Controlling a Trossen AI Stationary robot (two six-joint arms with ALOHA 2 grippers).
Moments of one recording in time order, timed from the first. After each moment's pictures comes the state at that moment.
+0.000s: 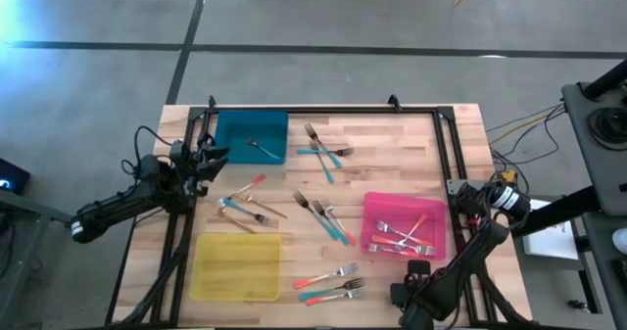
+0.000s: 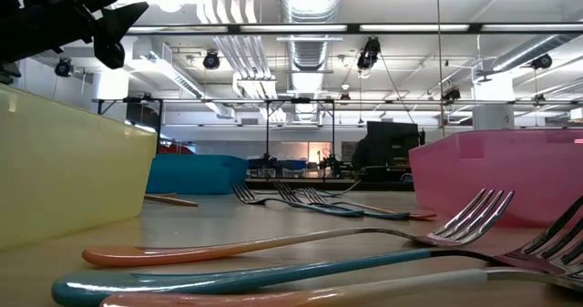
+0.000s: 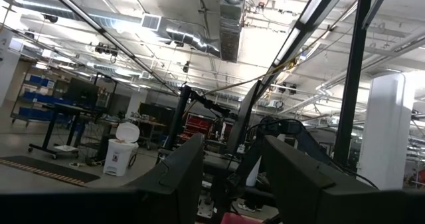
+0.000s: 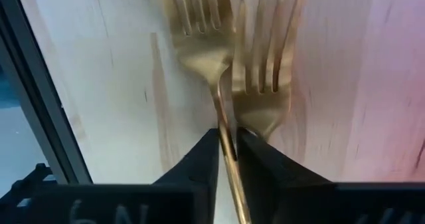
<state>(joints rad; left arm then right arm) 0.43 0.02 0.02 0.49 0.25 -0.38 0.94 1.91 1.22 -0.81 -0.10 1.04</state>
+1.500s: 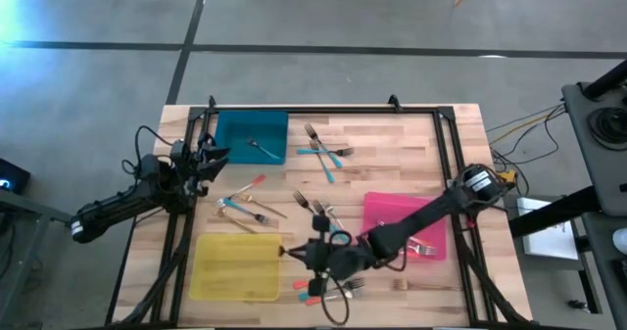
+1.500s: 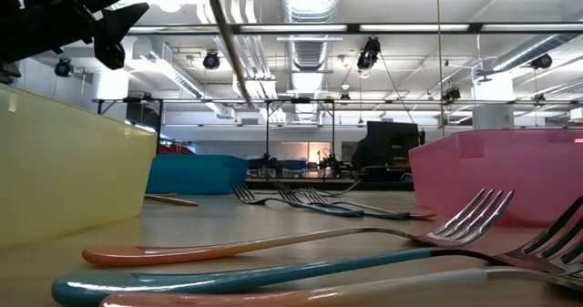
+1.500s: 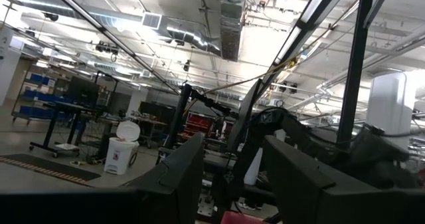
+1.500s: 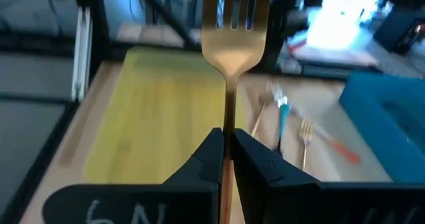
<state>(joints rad) 0.43 0.03 0.02 0.49 0.25 -0.38 0.47 1.95 1.48 0.07 0.52 0.09</state>
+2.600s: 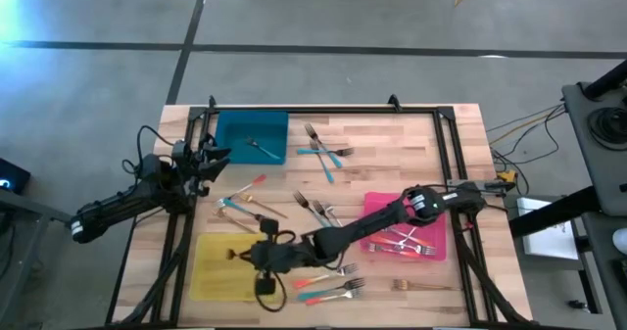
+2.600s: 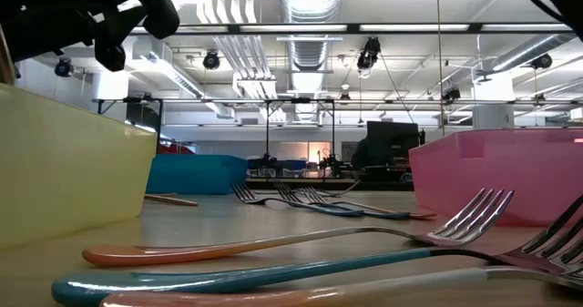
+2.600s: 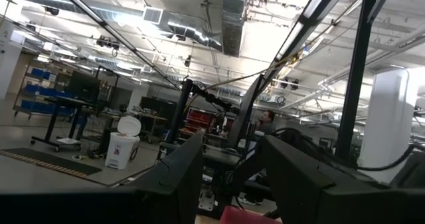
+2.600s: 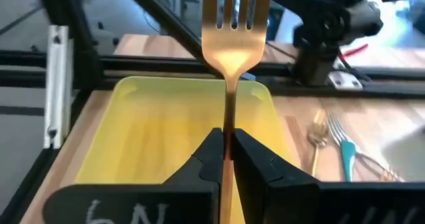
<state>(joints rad) 0.43 0.03 0.02 0.47 0.25 -0.38 0.34 2.47 2.17 -0.07 0.33 0.09</state>
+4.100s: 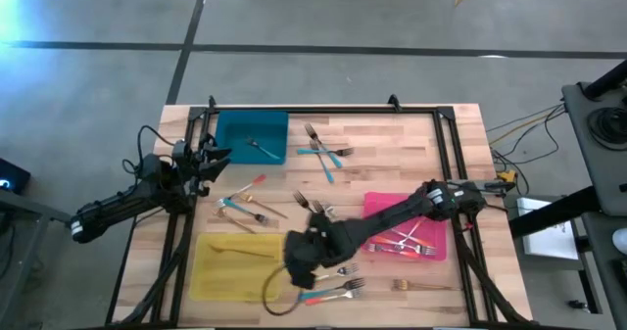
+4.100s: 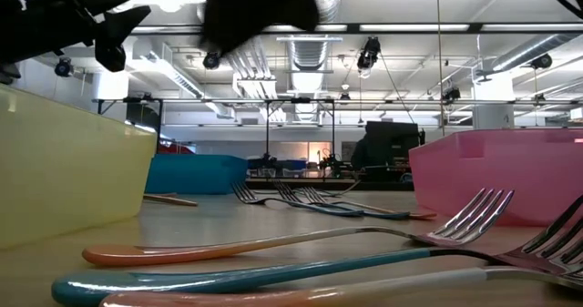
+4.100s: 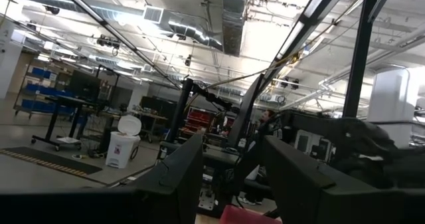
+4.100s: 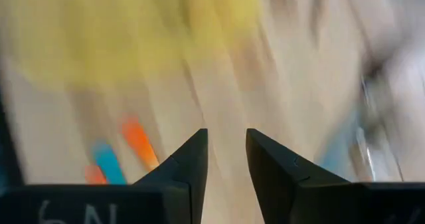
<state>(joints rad) 0.43 0.03 0.02 0.47 0.25 -0.38 0.39 2.31 2.24 -1.11 0.22 0.64</state>
